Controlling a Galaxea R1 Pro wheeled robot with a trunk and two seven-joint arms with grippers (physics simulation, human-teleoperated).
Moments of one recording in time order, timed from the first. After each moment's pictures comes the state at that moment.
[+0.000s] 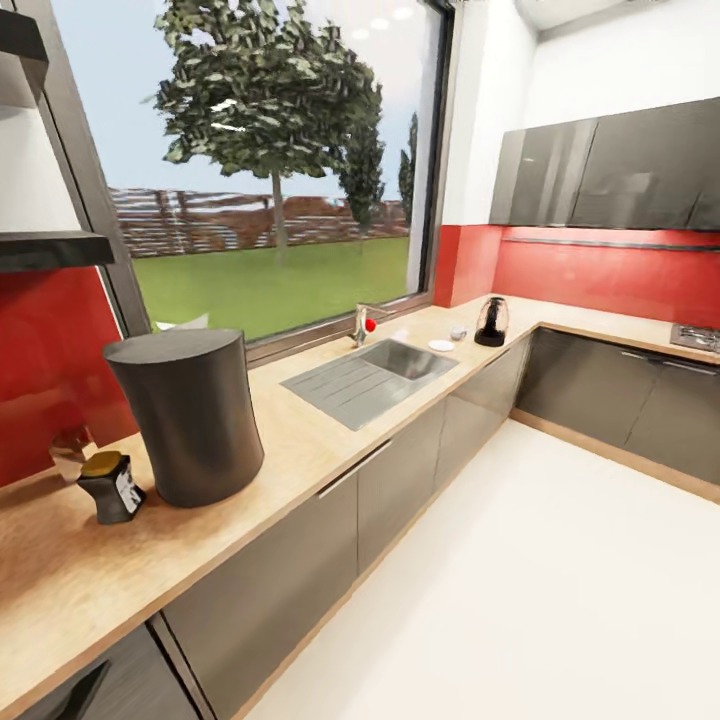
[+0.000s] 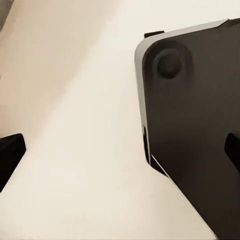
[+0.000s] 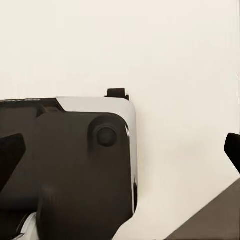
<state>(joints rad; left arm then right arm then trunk) -0.06 0.05 -0.18 0.01 0.03 -0.14 0.10 -0.22 -0.08 -0.55 -0.13 0.50 0.08 0.16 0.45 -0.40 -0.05</state>
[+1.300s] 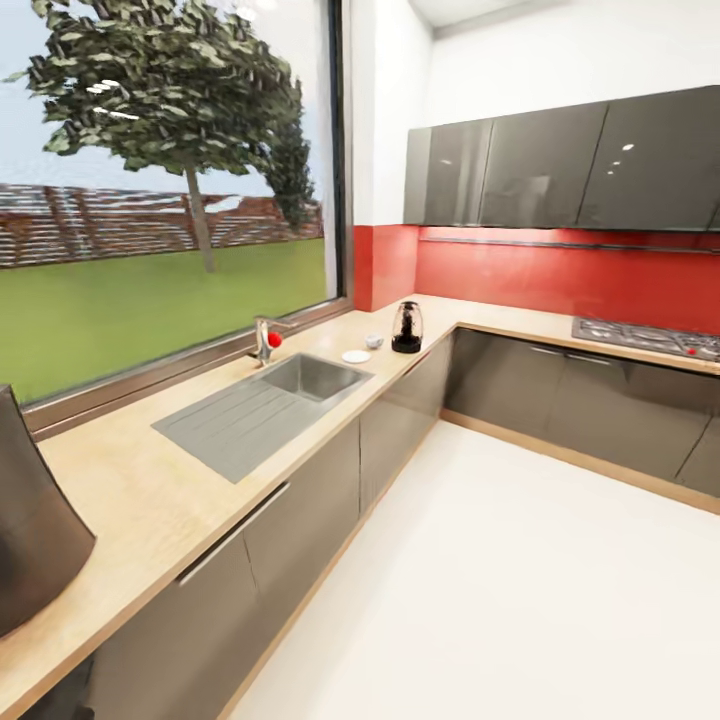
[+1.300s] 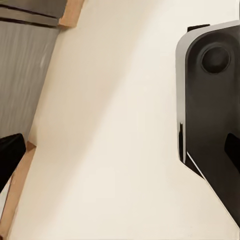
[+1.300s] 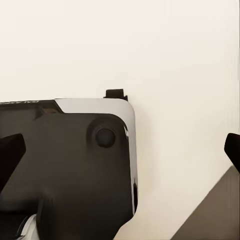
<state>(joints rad) -0.05 0.04 -0.18 0.01 0.04 -0.14 0.28 -0.22 -0.08 -0.56 -0.13 0.50 0.08 0.15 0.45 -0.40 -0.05</state>
